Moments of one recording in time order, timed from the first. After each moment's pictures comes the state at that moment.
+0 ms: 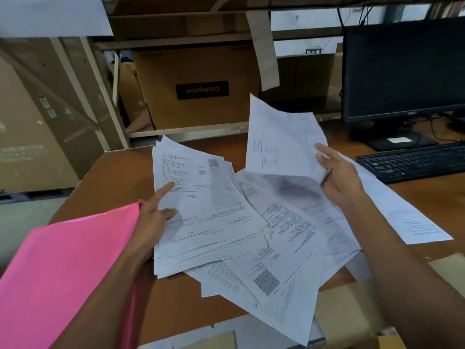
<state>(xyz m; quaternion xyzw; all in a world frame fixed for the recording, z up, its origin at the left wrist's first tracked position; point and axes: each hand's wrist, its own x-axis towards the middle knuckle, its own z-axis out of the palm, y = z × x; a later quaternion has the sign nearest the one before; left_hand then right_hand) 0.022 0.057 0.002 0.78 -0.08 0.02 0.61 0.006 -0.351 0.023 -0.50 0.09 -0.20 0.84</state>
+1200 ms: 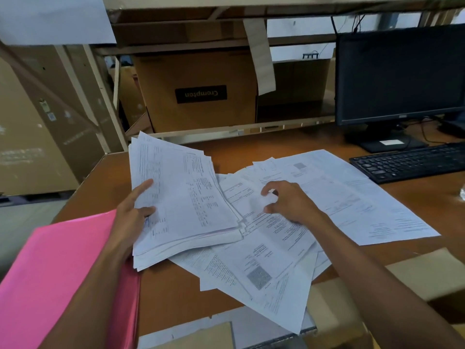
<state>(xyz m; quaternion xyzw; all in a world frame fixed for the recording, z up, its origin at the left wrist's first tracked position) 0.023 0.093 0.010 0.75 -0.05 0.06 0.65 -0.020 -0.263 0.014 -0.94 0.07 -0.05 0.34</state>
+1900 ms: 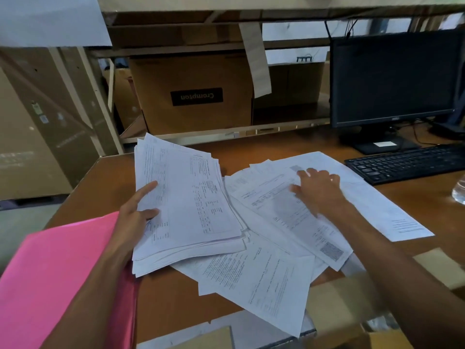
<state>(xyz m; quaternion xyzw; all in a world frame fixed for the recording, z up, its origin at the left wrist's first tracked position) 0.022 0.083 0.014 0.76 -0.06 0.05 0.65 -0.017 -0.325 0.023 -0.98 0.17 -0.06 -0.03</state>
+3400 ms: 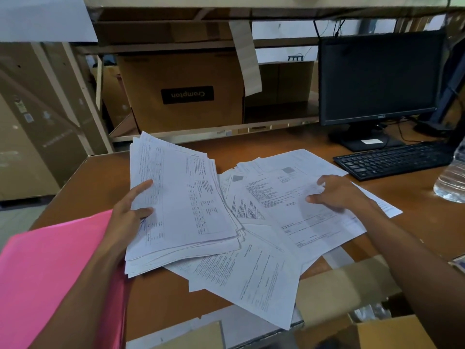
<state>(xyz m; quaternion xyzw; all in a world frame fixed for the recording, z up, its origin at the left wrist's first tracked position) 0.023 0.080 0.010 0.76 -0.07 0.03 0.64 -0.039 -0.397 0.015 -0.96 0.23 0.00 0.16</state>
